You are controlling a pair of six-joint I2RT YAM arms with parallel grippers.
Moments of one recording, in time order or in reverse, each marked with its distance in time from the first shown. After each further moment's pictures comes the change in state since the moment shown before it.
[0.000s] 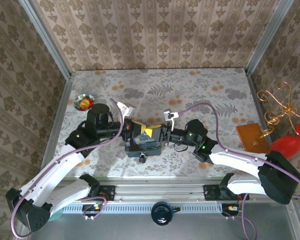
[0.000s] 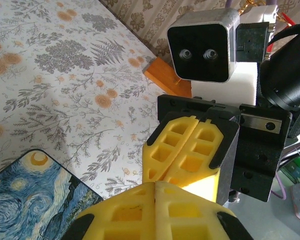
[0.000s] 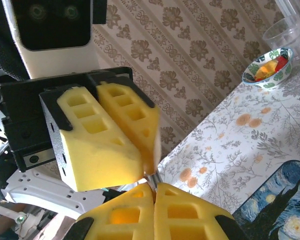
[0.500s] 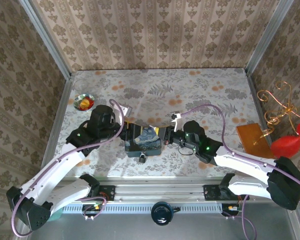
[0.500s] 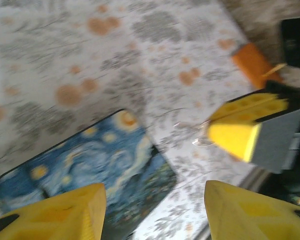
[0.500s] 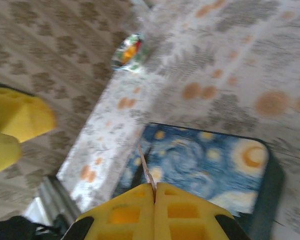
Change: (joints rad) left arm -0.027 0.046 0.056 -0.277 -0.412 0.001; right arm 0.001 -0.077 0.027 -0.500 0.400 -0.024
